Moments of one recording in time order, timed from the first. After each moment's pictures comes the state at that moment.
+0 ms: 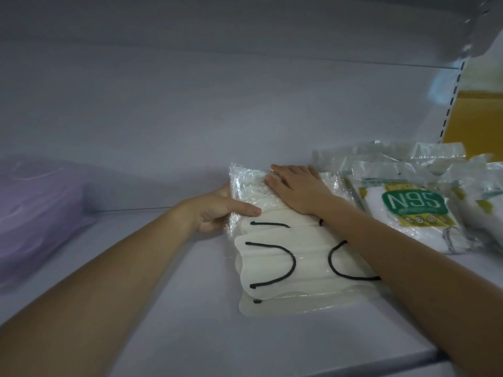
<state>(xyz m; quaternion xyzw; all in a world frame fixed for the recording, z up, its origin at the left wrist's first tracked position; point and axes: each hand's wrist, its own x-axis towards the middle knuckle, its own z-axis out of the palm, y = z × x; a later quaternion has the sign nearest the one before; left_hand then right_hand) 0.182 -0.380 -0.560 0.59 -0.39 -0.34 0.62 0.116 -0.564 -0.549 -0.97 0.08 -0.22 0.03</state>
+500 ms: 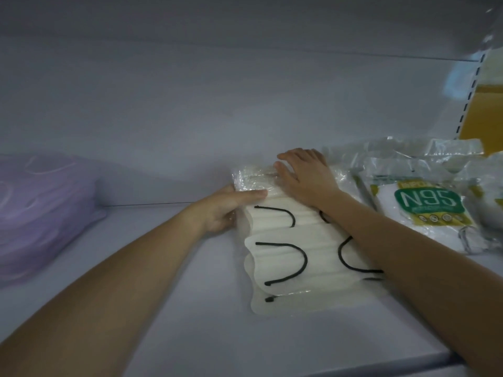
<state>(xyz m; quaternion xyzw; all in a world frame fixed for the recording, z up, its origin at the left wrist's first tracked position) 0.181 -0.382 -0.568 0.62 -0.32 -0.29 0.66 0.121 -0.560 -0.545 -0.92 0.01 -0.38 0.03</state>
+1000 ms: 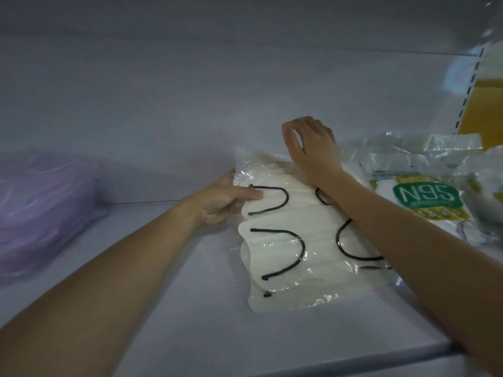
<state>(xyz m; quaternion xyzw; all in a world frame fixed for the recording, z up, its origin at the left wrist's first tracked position) 0.178 -0.375 -0.560 0.61 -0.33 -0.27 0.66 0.116 -0.550 -0.516 -0.84 0.01 -0.53 0.10</state>
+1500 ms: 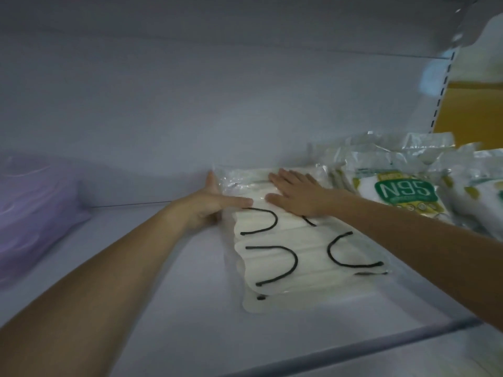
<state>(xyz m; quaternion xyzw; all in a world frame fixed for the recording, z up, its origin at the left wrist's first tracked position) 0.183 -0.377 -0.570 0.69 -0.28 -0.22 0.62 0.110 -0.577 -0.558 -1.00 0.08 -0.06 -0.02</state>
